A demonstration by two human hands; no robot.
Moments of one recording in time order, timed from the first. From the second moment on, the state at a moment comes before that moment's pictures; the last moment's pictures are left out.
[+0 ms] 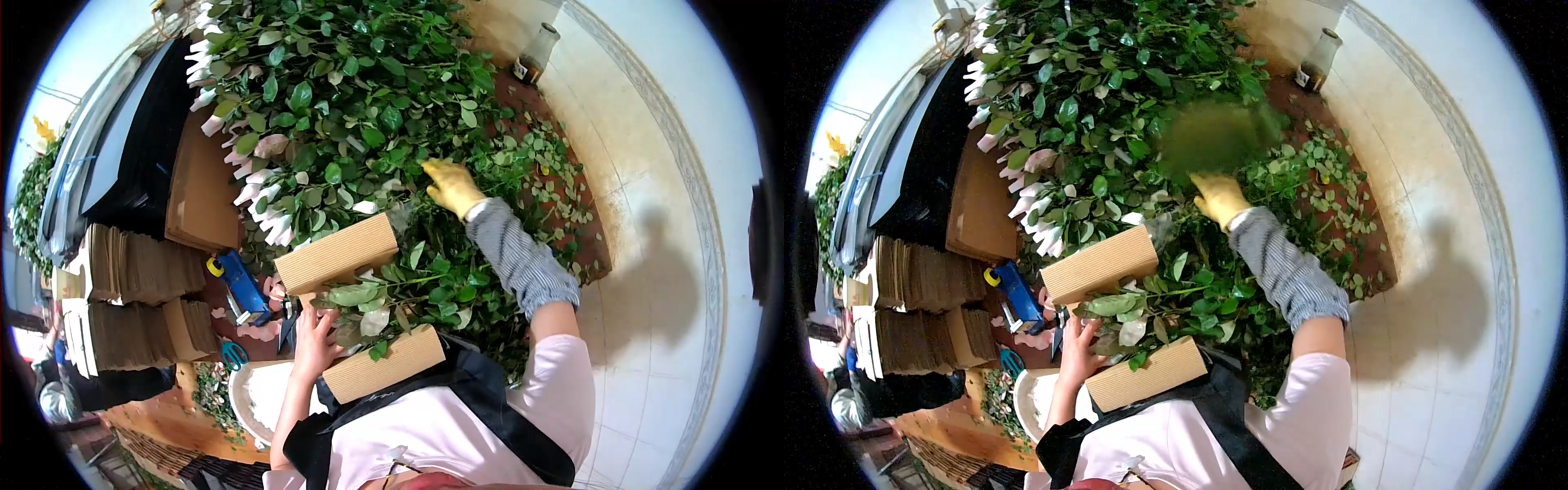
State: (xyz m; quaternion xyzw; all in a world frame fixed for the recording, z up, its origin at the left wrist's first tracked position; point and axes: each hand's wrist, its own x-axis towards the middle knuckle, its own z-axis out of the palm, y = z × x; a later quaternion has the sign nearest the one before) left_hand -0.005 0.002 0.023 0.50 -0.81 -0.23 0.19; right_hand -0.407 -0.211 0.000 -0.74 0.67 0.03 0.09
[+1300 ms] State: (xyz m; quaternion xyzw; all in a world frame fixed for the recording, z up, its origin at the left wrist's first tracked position) left_hand -0.004 0.003 0.007 0.50 -0.82 -0.21 0.21; right_hand -0.284 -0.268 0.000 -0.86 0.50 0.08 -0.10
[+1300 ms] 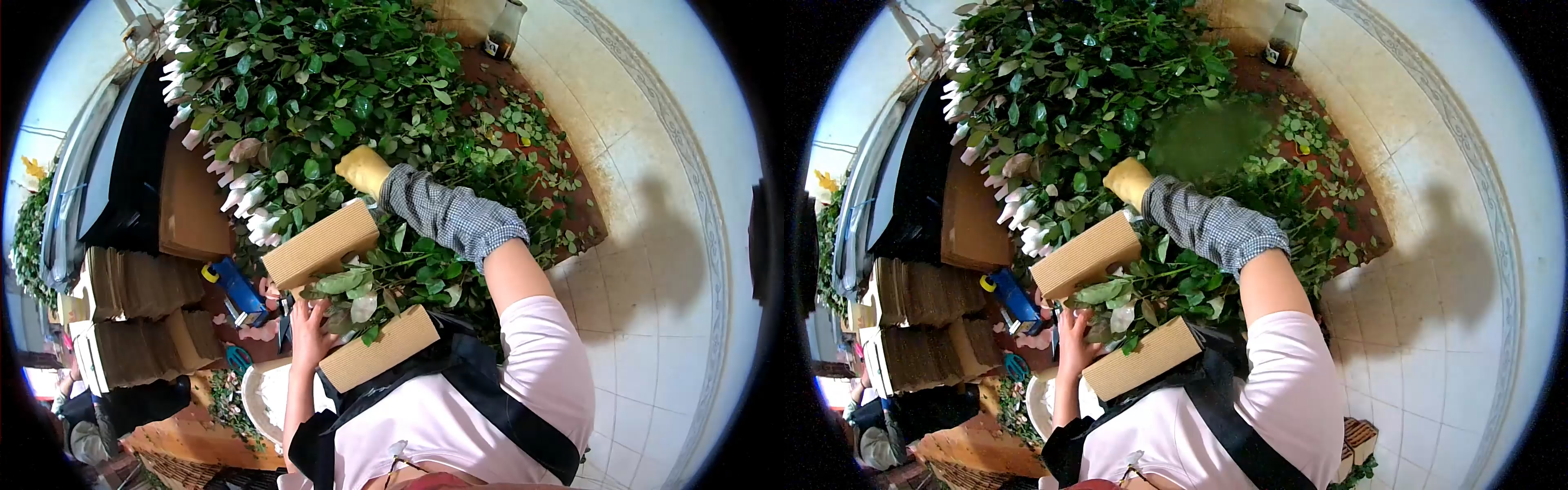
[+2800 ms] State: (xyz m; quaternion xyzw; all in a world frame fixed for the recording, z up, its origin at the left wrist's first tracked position) left_hand 0.001 -0.009 0.020 0.53 -0.76 -0.33 0.20; right_hand -0.307 -0.001 0.006 -0.68 0.66 -0.31 -0.04
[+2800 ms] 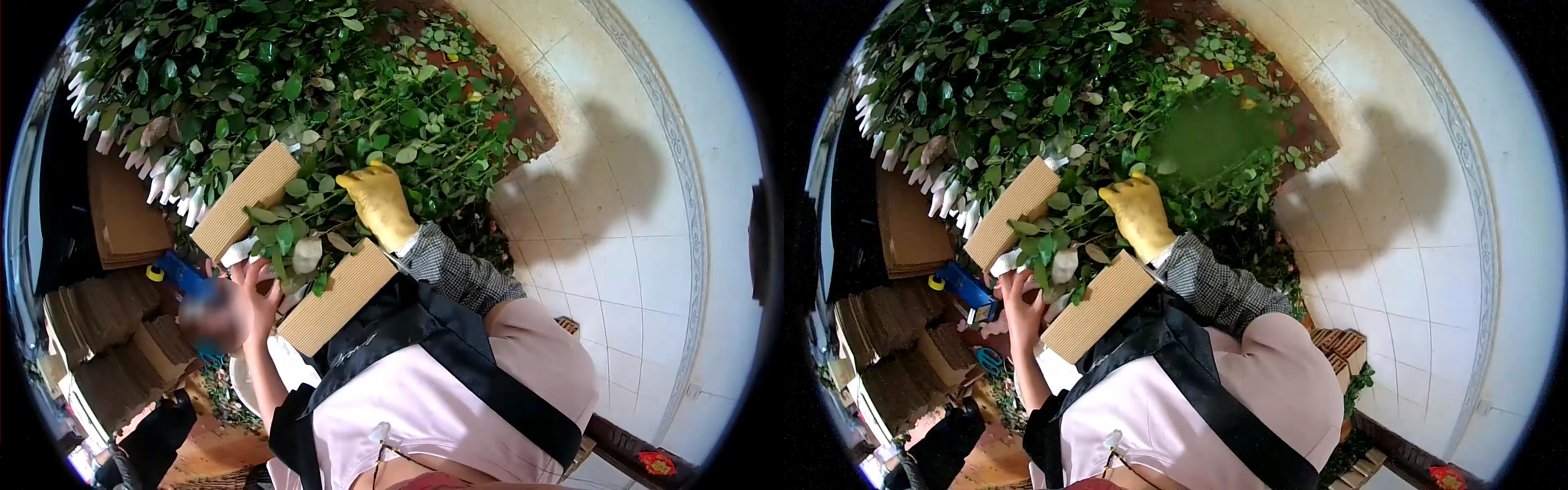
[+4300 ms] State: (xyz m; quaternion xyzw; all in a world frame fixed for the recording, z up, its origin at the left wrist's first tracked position) left_hand 0.016 0.009 0.030 0.55 -0.72 -0.32 0.28; right_hand -0.209 -0.040 0.056 -0.93 0.32 0.11 0.17
